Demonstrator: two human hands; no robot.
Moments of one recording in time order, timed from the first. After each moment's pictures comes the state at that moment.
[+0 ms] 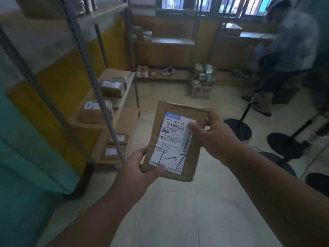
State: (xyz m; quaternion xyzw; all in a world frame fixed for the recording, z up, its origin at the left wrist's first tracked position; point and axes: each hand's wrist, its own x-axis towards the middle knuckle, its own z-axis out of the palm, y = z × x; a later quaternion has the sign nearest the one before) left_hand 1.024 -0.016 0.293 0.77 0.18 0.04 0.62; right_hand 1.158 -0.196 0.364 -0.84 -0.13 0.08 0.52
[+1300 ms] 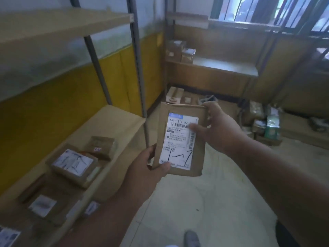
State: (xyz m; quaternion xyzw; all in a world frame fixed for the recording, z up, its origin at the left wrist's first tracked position) left_hand 1.789 0.202 0.261 0.70 0.30 0.17 0.63; right_hand 1.964 0.086 0.360 -0.89 -0.29 0.11 0.34
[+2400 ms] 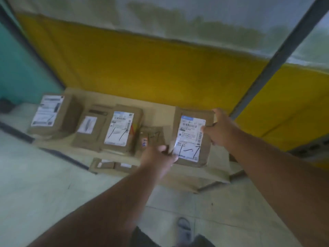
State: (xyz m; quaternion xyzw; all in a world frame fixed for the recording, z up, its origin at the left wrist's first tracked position) left_hand 1.947 0.451 0.158 0.28 0.79 0.30 0.45; right_hand 2.089 0.607 0.207 -0.63 -0.71 0.31 0.03
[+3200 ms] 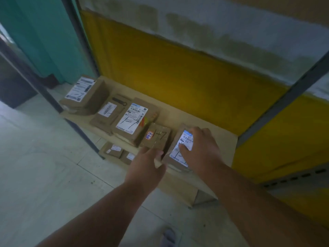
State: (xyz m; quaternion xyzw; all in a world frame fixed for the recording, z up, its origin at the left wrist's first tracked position) left_hand 1.989 0.398 0.167 0.32 0.87 0.29 0.24; right_hand 2.086 0.542 0.215 -0.43 -0.88 0.20 0.02
